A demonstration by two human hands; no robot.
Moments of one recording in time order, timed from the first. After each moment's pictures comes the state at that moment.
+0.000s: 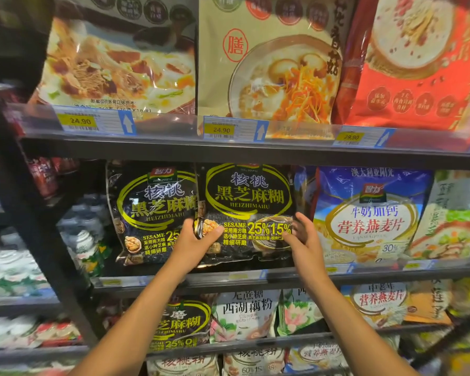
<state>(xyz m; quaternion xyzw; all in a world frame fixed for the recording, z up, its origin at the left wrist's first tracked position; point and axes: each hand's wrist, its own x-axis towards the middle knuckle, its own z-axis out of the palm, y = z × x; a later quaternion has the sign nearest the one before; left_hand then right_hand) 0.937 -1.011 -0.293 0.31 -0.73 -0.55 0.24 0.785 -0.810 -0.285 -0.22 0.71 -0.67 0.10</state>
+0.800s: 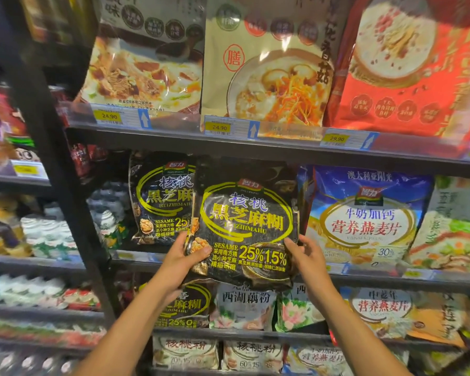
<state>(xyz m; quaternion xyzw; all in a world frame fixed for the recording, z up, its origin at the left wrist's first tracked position) 1.000 -0.952 -0.311 0.23 -0.56 -0.74 0.28 0.780 -0.763 -0.307 -0.22 0.68 -0.67 0.22</state>
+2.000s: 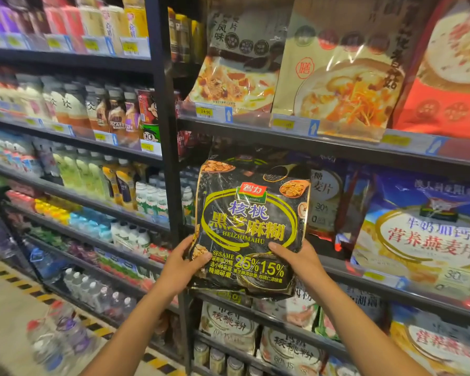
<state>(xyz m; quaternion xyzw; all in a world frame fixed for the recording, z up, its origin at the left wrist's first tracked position) 1.141 -0.896 -0.325 0.43 -0.63 -0.53 0.36 0.874 -0.784 -0.290 -0.39 0.62 -0.57 0.36</state>
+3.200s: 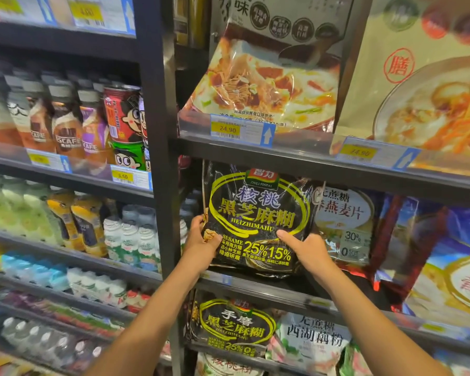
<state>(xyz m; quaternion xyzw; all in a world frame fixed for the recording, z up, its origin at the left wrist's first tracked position) 1.055 -1.116 -0.308 0.42 -0.62 -0.57 0.34 0.840 -0.970 -0.277 -0.33 0.76 -0.51 0.24</state>
